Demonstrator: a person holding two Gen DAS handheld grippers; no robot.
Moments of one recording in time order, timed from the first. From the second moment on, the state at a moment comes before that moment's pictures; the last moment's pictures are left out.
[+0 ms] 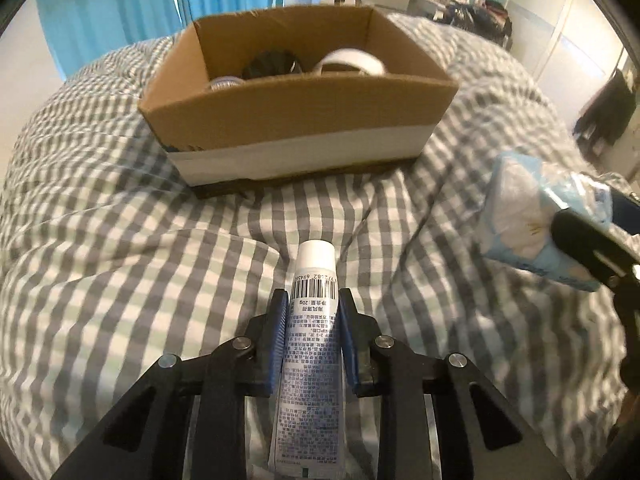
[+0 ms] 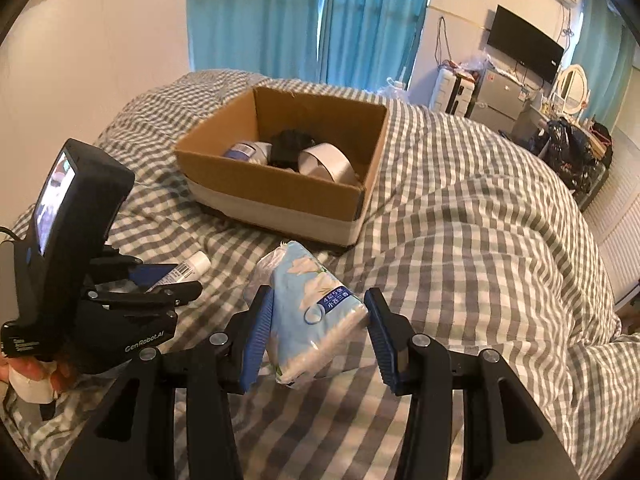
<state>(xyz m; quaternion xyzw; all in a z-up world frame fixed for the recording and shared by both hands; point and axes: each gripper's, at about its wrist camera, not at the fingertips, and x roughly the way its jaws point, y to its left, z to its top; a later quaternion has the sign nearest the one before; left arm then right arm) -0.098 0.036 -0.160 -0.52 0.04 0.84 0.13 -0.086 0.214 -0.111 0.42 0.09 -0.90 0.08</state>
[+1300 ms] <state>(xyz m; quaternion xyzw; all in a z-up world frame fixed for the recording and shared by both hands) -0.086 0.026 -0.004 -0.36 0.04 0.92 0.12 -0.084 0.166 0.006 0.30 0.16 -0.94 0.09</state>
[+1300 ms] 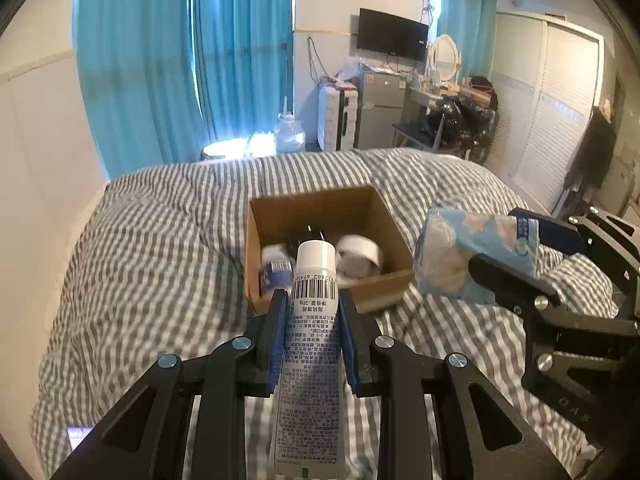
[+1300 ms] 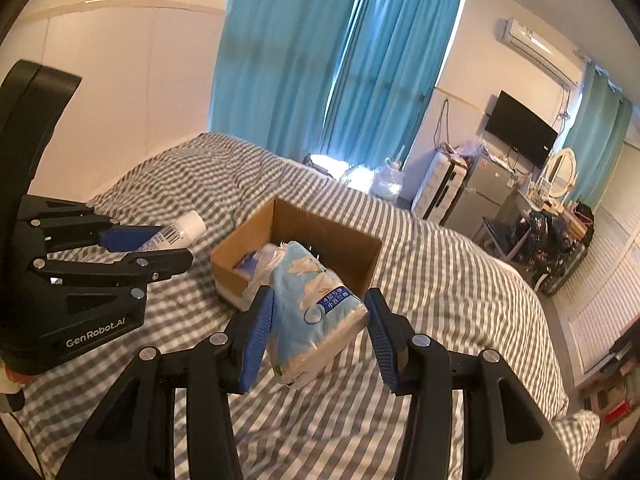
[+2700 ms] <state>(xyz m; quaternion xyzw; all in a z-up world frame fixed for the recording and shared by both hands) -0.316 0.053 -0.088 -0.40 0.04 0.91 0.11 -0.328 0.193 -0.066 0.35 0.12 -0.93 0.08</state>
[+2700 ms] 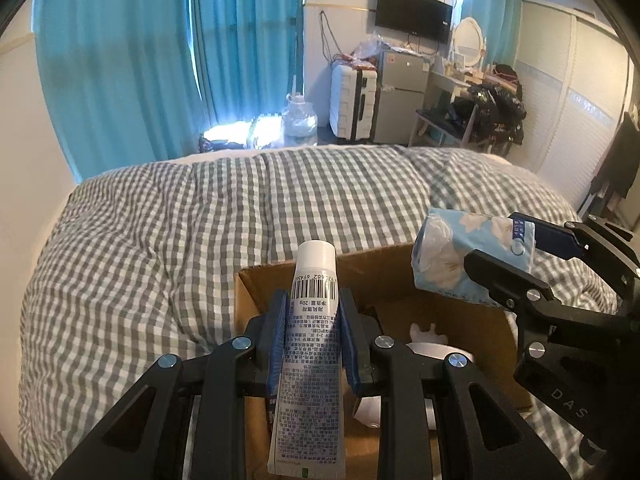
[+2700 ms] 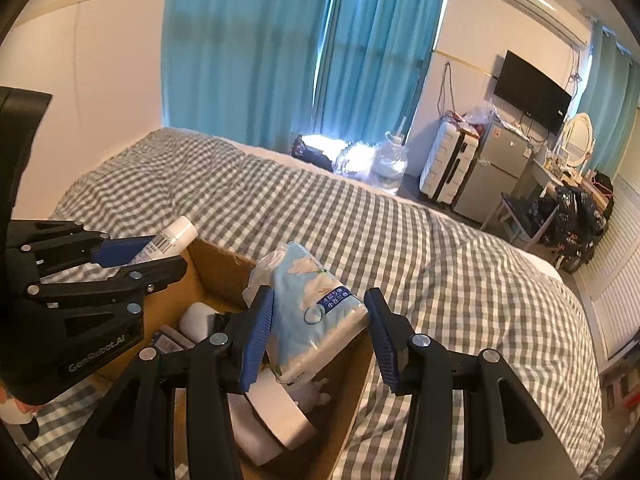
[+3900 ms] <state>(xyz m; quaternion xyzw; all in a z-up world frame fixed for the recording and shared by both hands) -0.312 0.060 -0.117 -0.43 0.04 0.89 0.13 -0.320 0.211 -0.077 0.36 0.09 -0.93 0.05</state>
